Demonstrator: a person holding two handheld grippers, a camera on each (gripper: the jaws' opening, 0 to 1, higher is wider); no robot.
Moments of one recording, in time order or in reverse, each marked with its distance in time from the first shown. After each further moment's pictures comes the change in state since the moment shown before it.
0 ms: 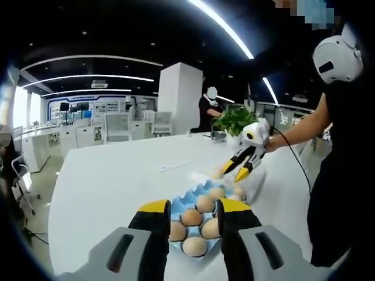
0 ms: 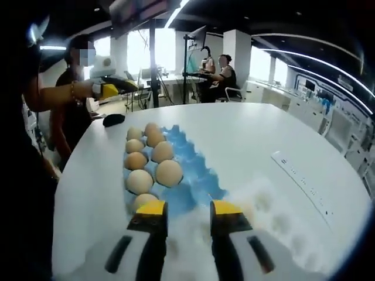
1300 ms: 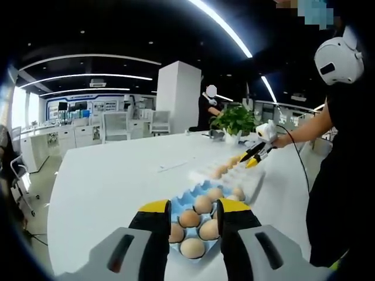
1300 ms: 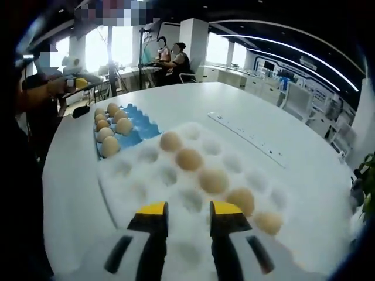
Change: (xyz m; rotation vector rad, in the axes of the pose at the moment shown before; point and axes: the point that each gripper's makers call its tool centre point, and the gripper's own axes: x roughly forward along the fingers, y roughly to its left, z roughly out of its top) left arm 0.004 -0.004 0.002 0.008 0.009 -0.010; right arm -0.119 -0.066 -0.093 0.162 0.106 -0.314
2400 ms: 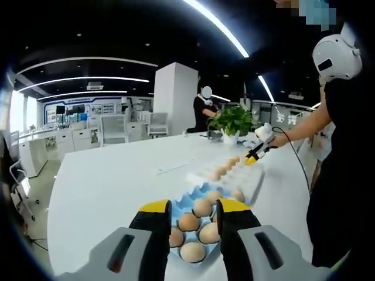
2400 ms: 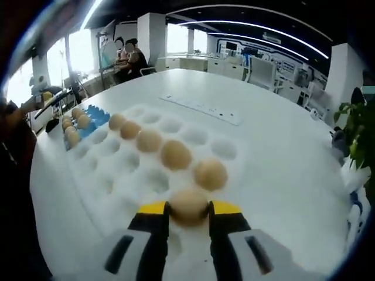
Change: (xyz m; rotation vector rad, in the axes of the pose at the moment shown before) left arm 0.007 -0.003 0.004 0.023 -0.008 -0.011; right arm -0.021 -0.051 -0.051 0.210 0.047 -0.140
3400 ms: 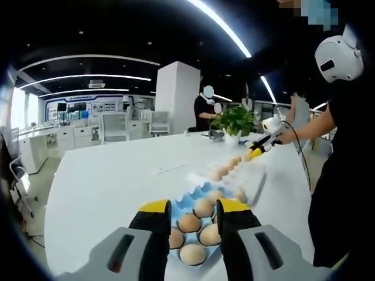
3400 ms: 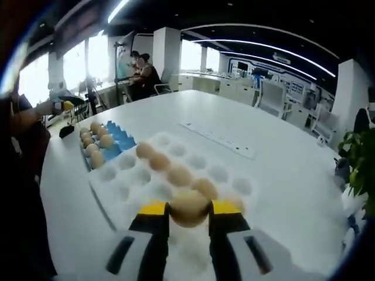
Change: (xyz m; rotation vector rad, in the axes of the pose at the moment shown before) left arm 0.007 0.002 -0.002 -0.022 -0.001 0.009; right arm -0.021 0.046 0.058 -0.101 -0.128 0.080
